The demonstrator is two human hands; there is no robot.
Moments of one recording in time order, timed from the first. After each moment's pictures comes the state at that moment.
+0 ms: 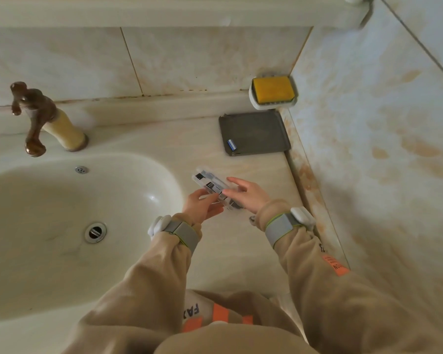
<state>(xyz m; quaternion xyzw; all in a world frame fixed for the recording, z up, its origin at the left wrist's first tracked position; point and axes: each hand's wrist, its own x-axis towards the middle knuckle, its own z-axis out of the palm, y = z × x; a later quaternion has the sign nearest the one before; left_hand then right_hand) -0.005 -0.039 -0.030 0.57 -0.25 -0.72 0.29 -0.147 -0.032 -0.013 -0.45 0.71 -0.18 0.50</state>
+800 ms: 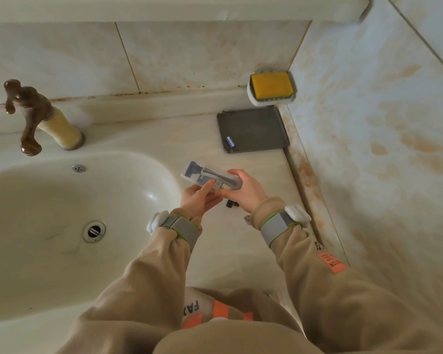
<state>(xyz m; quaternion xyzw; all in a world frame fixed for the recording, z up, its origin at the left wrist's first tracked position) -0.006 -0.044 -0.027 0.56 -0.20 -0.73 0.35 -0.139 -0.033 -0.014 -0.49 0.72 -0.23 0.43</state>
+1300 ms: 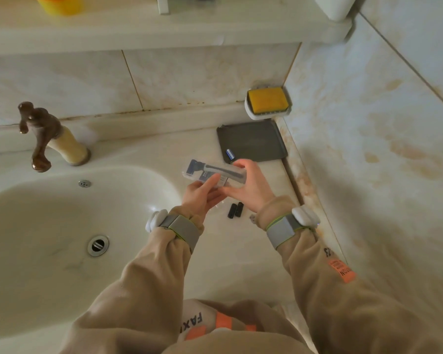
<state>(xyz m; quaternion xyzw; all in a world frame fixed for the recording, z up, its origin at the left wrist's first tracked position) -0.009 -0.058 0.012 0.51 -0.24 -0.74 0.37 -0.141 -0.039 0.025 -0.55 0.70 -0.31 0.34</state>
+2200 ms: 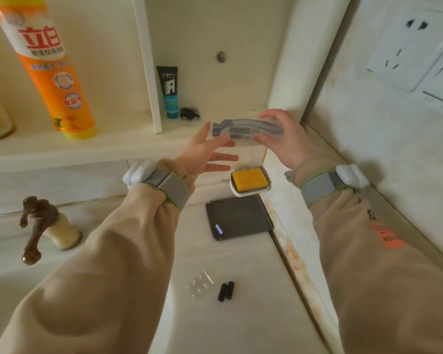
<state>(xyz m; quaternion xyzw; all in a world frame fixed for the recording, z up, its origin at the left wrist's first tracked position) -0.051 -0.179 0.225 0.39 -0.54 -0.65 0.36 -0.249 -0.165 0.218 -0.65 0.62 -0.42 0.11</state>
